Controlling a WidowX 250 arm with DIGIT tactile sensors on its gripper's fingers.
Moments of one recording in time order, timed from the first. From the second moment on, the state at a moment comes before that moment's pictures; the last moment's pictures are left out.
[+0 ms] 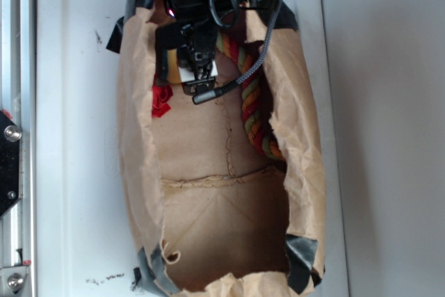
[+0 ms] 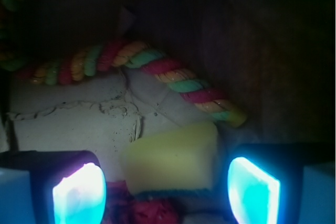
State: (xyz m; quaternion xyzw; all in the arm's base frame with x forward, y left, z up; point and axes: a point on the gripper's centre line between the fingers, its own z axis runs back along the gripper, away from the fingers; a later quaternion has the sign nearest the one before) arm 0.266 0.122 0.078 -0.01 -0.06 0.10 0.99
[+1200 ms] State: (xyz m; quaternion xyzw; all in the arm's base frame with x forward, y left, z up) arm 0.286 0.102 0.043 0.02 -0.01 0.07 1.00
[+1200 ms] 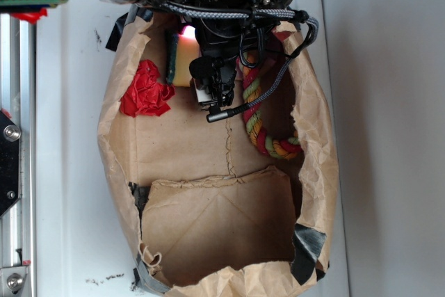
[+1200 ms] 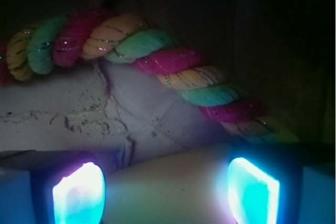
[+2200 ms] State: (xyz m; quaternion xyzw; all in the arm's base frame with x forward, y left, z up) arm 0.292 0.108 0.041 0.04 -0.04 0.09 0.99
